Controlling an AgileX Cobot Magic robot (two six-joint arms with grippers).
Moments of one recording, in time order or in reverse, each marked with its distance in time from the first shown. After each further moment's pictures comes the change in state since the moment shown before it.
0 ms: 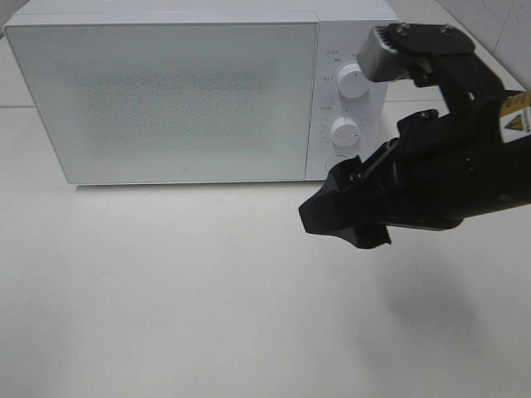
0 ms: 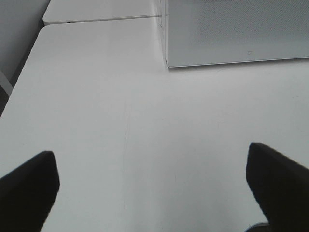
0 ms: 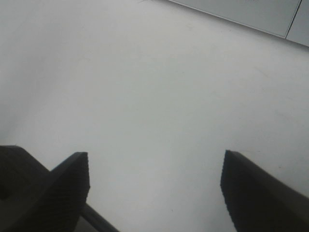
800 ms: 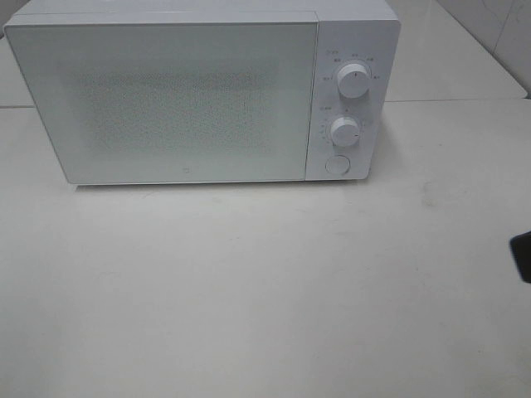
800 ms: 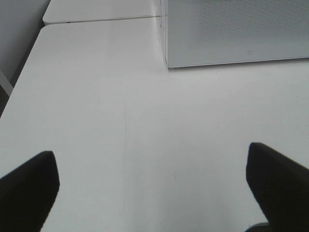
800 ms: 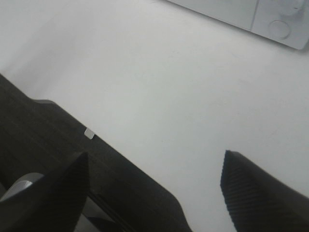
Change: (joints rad) left arm 0.000 0.000 0.000 0.000 0.000 0.000; right arm -0.071 -0.591 -0.007 -0.050 0.516 -0.003
